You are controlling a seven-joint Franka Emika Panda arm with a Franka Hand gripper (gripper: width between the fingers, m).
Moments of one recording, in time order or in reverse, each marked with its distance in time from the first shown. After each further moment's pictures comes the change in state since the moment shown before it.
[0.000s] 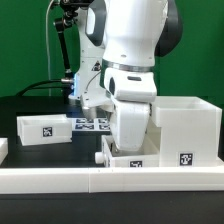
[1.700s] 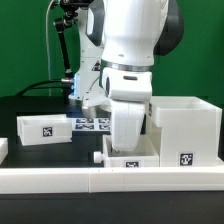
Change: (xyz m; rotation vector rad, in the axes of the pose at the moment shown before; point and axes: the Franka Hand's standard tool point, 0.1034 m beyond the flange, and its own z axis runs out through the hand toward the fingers) arm 0.001 0.002 -0.001 0.005 0.028 0.080
